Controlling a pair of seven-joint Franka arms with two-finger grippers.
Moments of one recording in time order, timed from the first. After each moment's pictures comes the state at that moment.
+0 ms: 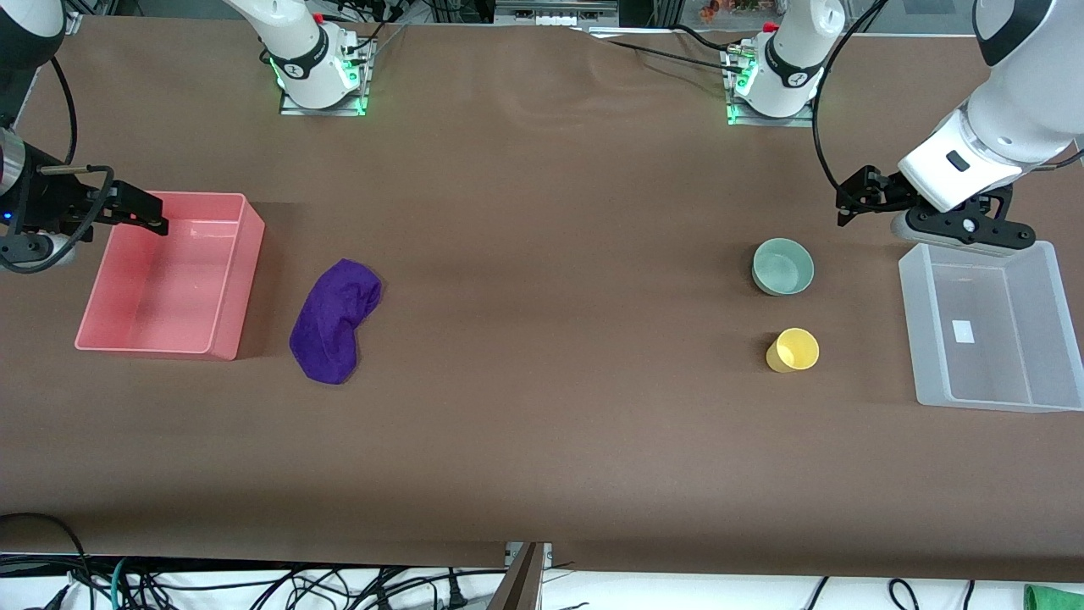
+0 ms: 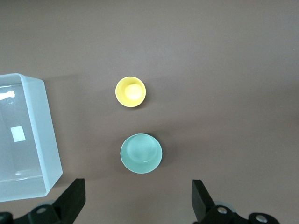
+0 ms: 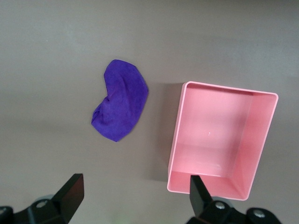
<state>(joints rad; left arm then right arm) -0.13 0.00 -0.02 -1.71 -0.01 1.67 0.03 0.12 0.17 -0.10 -1.40 0.02 1.48 -0.08</state>
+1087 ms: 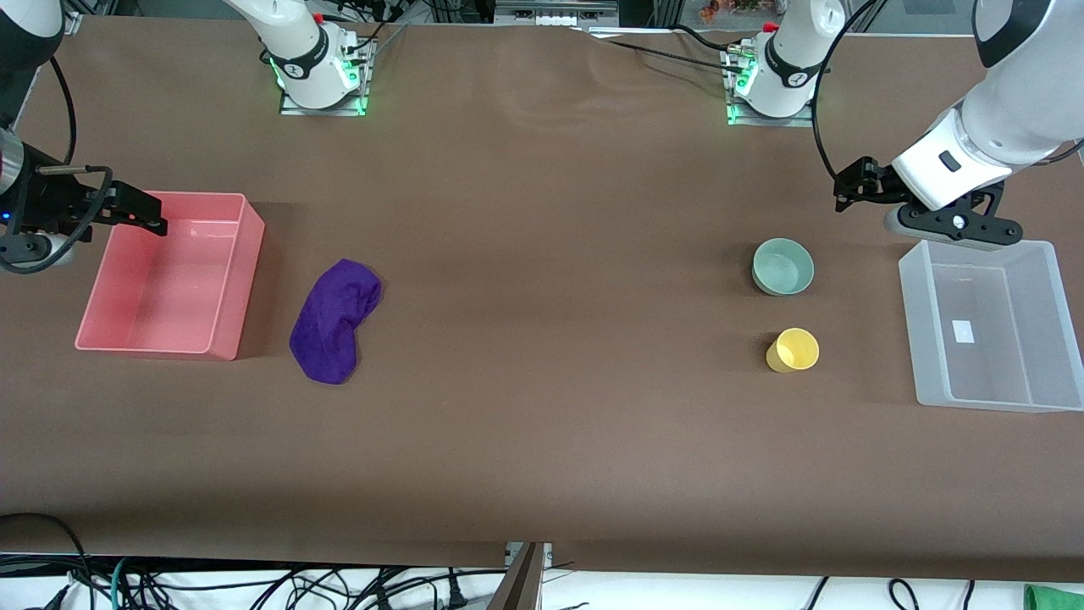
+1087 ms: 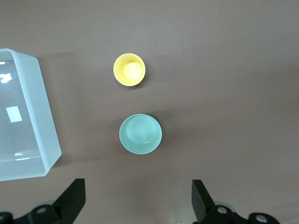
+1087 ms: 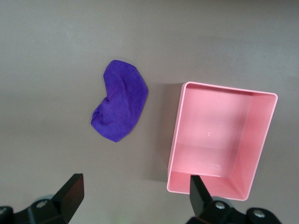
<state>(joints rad) -0.12 0.00 -0.02 -1.71 -0.01 1.58 0.03 0.12 0.17 -0.10 -1.40 0.02 1.48 -0.08</state>
